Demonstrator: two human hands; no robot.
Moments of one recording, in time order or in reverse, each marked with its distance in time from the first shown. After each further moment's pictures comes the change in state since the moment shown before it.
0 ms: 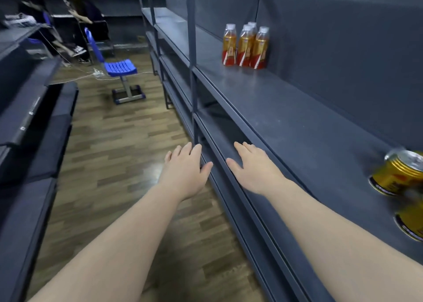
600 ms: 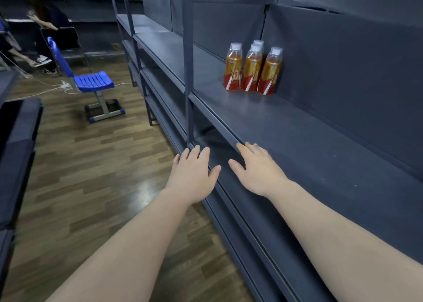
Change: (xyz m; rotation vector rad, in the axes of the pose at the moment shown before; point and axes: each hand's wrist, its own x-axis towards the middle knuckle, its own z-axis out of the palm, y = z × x) left_hand 0.247 -0.079 -0.027 -0.040 0.027 0.163; right_hand 0.245 -0.030 -0.024 -0.028 0.084 0.090
